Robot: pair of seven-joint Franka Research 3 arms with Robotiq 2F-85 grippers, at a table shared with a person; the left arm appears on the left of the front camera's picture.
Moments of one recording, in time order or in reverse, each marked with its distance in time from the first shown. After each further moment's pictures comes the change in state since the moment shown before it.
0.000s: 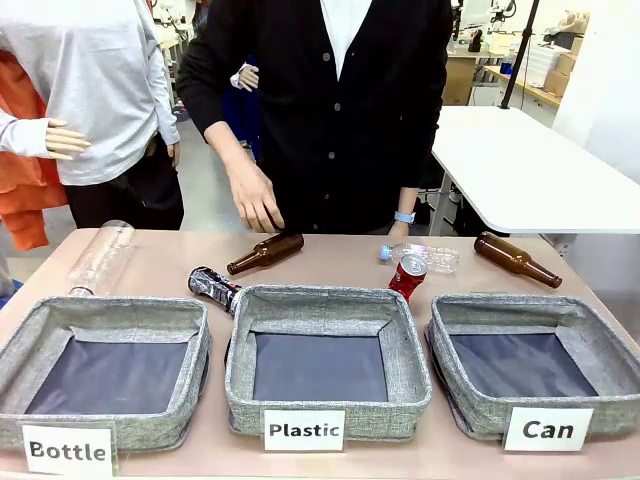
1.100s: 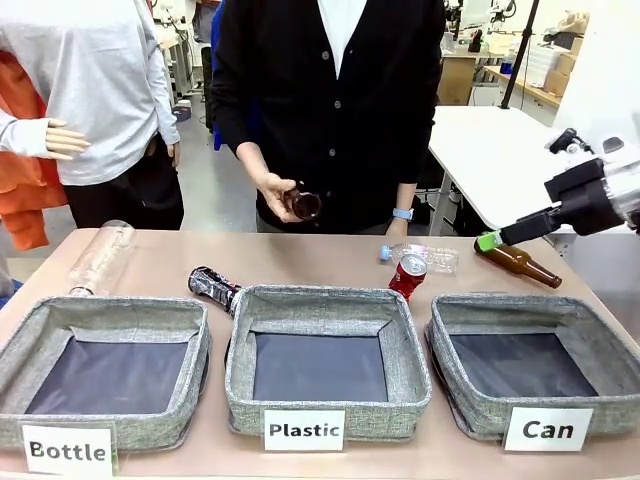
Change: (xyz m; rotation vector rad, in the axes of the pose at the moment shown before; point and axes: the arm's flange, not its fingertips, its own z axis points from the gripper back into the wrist) left arm 0.002 0.000 -0.004 0.015 0.010 -0.004; right arm -0.019 0.066 -0.211 -0.171 0.170 1.097
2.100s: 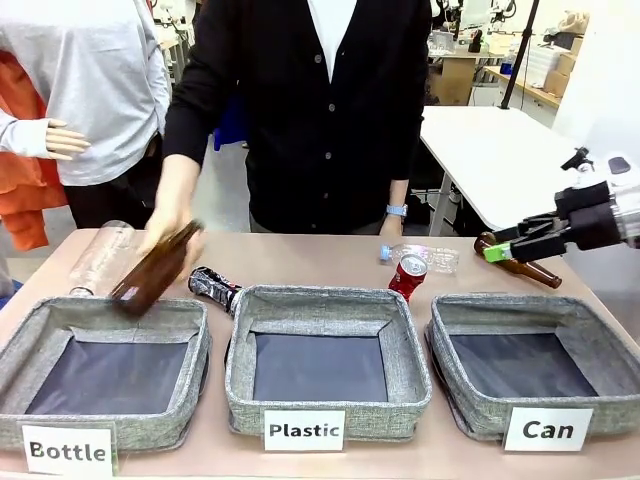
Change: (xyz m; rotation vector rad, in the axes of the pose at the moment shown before) left arm 0.000 0.000 0.000 0.000 0.001 -0.001; right arm -0.022 -0.038 -0.022 0.141 -0.146 0.280
